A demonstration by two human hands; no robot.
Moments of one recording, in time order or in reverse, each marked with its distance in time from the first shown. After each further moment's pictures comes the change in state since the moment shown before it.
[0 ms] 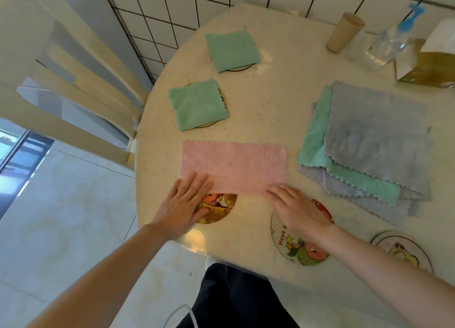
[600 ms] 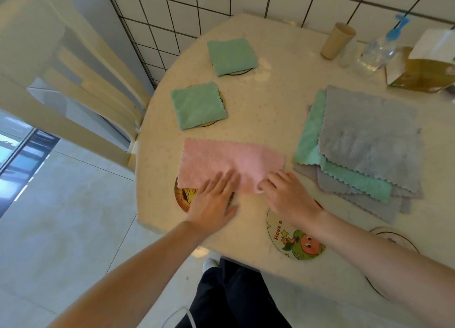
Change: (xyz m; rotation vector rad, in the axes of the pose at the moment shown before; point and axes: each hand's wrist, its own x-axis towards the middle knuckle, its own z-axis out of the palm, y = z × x) left_hand 0.025 0.082 -0.029 -0.164 0.199 -0.021; right_hand 0.015 -0.017 -0.038 -0.015 0.196 -0.045
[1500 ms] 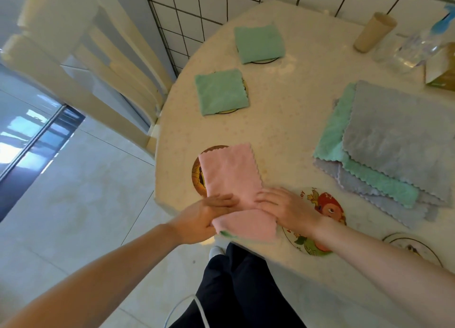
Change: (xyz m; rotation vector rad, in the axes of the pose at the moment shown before) left_hand -0.071 -0.032 -0.005 -0.492 -0.184 0.194; right_hand -0.013 -0.013 0.045 0.206 -0.051 -0.374
